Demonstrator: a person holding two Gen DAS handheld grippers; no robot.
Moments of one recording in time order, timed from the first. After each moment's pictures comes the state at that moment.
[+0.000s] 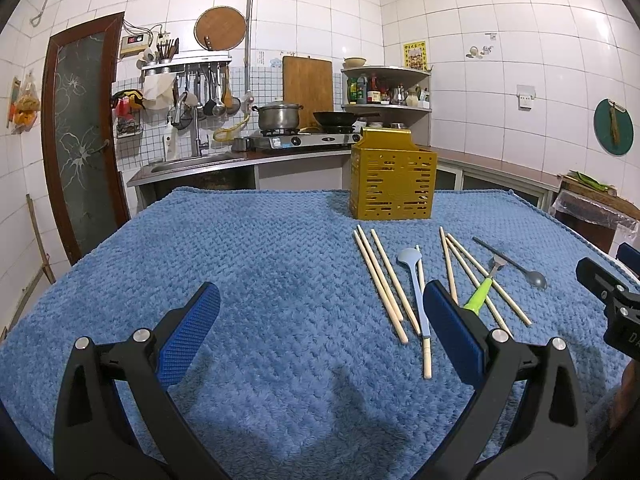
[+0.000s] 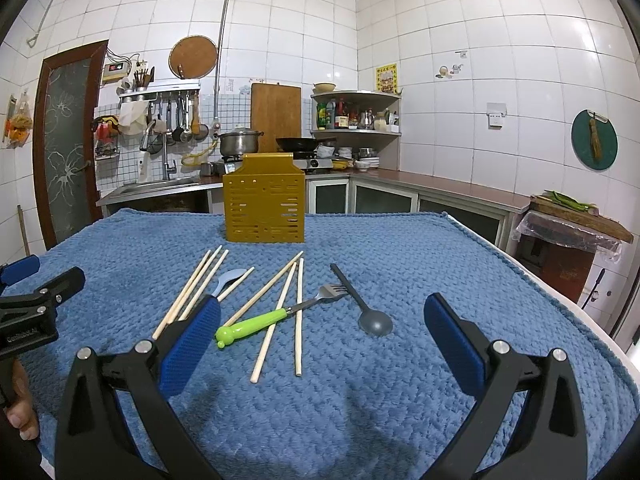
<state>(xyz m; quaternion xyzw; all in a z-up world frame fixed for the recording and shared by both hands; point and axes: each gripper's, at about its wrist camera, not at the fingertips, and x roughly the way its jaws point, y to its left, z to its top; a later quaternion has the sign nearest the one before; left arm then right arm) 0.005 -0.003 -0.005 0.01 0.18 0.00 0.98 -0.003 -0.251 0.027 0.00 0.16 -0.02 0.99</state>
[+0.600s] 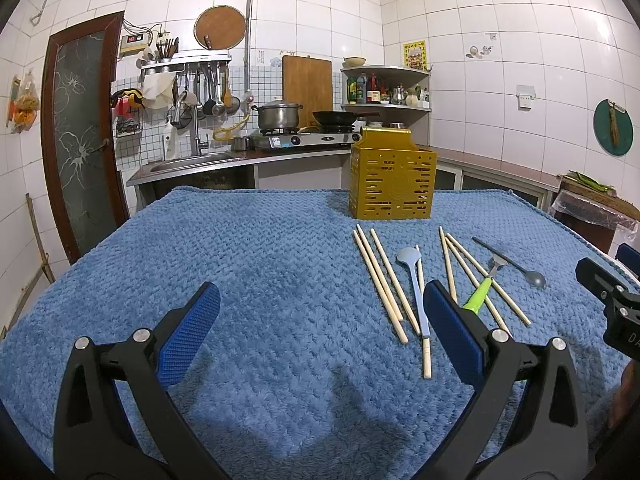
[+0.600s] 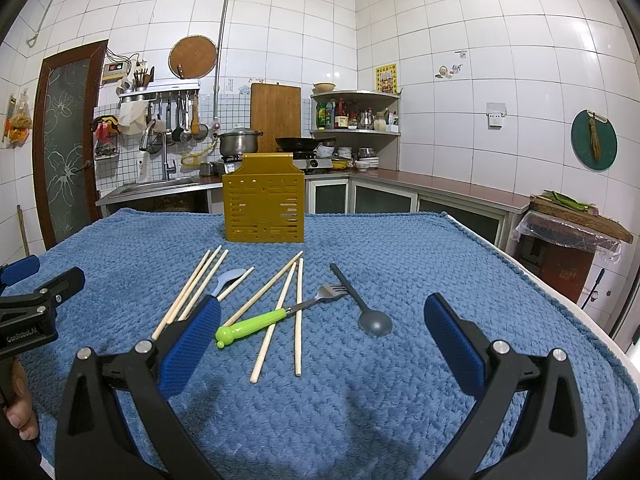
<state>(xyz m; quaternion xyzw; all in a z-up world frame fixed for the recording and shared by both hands) 0.007 -0.002 -0.006 0.01 0.19 0.00 0.98 -0.004 -0.250 0.027 0.00 0.16 -0.02 0.99</state>
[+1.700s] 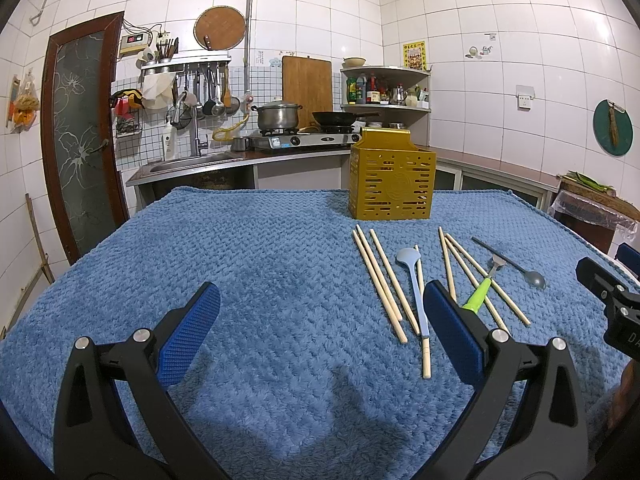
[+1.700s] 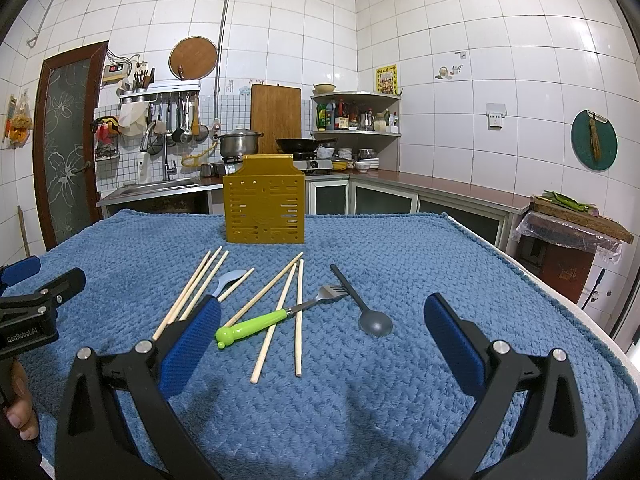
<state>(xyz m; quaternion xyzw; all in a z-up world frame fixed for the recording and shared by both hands) 0.007 -0.001 -0.006 0.01 0.19 0.00 0.98 -0.005 -0.250 0.028 0.00 0.16 -0.02 0.99</state>
